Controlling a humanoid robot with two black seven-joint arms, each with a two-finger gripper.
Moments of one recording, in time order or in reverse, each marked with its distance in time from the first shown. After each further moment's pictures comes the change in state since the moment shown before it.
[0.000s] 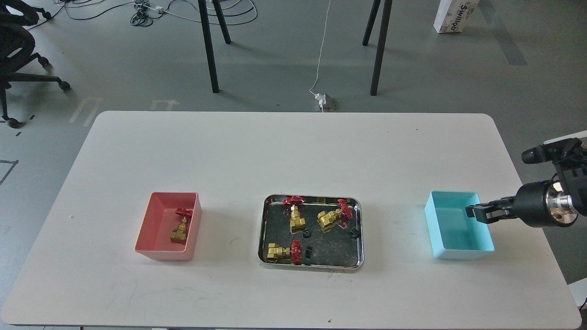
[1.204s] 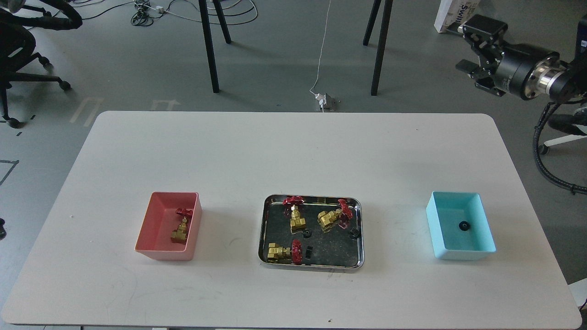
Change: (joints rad) left arm -0.001 -0.181 -0.066 0.114 -0.308 -0.283 0.000; right arm 0.053 0.423 0.659 -0.414 0.928 -0.367 -0.235
